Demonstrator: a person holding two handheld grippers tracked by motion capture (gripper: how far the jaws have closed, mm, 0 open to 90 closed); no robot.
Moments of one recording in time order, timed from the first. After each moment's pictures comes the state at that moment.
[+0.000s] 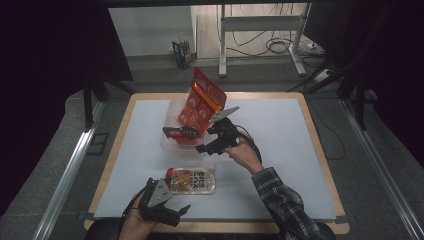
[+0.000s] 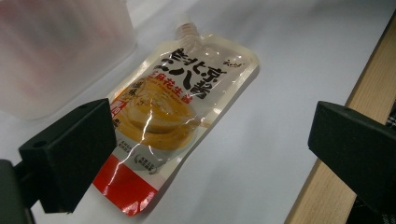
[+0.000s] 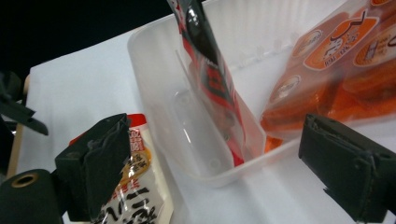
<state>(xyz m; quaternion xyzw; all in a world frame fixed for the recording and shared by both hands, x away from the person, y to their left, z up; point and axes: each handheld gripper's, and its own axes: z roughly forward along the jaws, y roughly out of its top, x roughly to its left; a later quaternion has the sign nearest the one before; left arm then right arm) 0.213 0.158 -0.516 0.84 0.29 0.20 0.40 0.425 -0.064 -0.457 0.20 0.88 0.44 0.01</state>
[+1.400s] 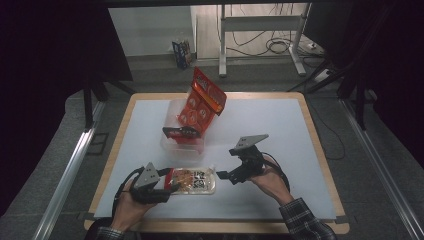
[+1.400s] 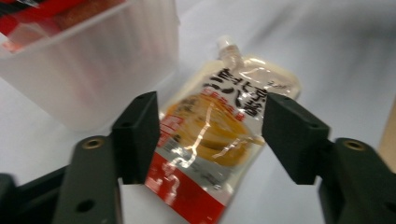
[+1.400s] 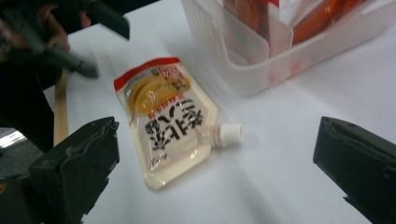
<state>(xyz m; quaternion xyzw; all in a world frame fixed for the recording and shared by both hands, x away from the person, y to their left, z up) 0.252 0.194 -0.507 0.83 0.30 0.19 0.44 0.349 -0.135 -0.472 0.21 0.87 0.45 0.02</state>
